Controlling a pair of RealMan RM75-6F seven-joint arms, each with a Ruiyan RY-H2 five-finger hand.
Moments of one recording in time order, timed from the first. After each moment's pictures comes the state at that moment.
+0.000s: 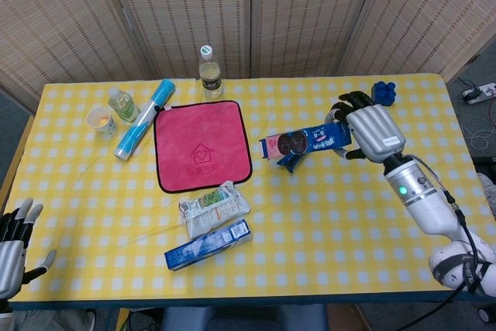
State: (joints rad) left arm 0.01 -1.14 -0.02 -1.68 1.49 1.55 0.11; right arm 0.73 -0.93 0.24 -1.77 -1.21 0.96 -0.02
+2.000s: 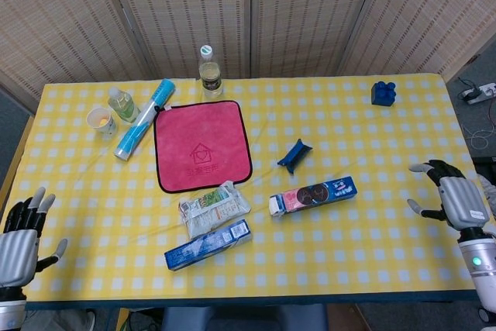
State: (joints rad) left arm -0.04 -1.17 -0.06 -1.71 1.48 1.53 0.19; right arm 0.28 -1.05 0.03 -1.55 -1.34 1.31 0.24
